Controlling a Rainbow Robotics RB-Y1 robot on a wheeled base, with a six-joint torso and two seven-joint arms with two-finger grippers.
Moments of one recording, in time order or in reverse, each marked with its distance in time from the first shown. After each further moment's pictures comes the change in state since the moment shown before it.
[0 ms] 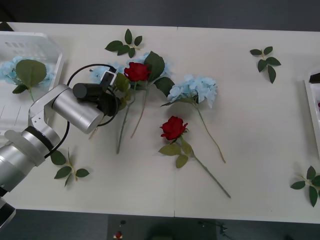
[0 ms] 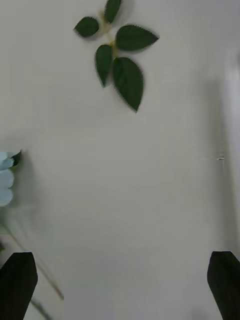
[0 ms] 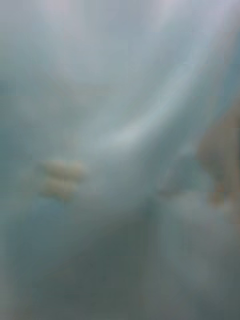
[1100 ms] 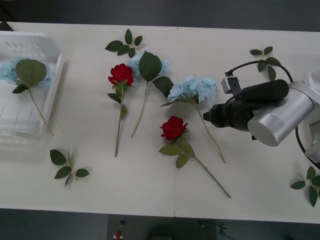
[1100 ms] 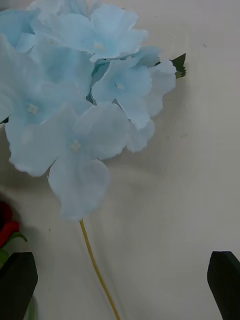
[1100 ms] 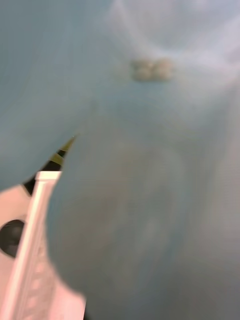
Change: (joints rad) right arm -0.004 0.682 0.130 -0.424 1.279 0.207 -0.485; left arm 0.079 0.597 0.583 -0.372 0.405 0.285 0.000
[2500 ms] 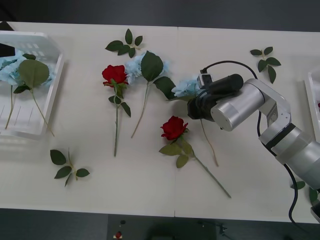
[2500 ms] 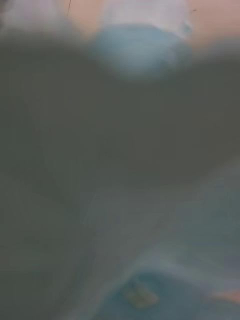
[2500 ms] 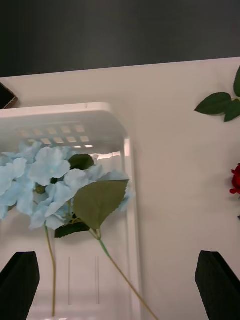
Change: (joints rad) right arm -0.178 0.229 0.061 0.405 0.058 -0.135 0.057; left arm 0.158 -0.082 0.126 -0.224 0.177 0.201 -0.085
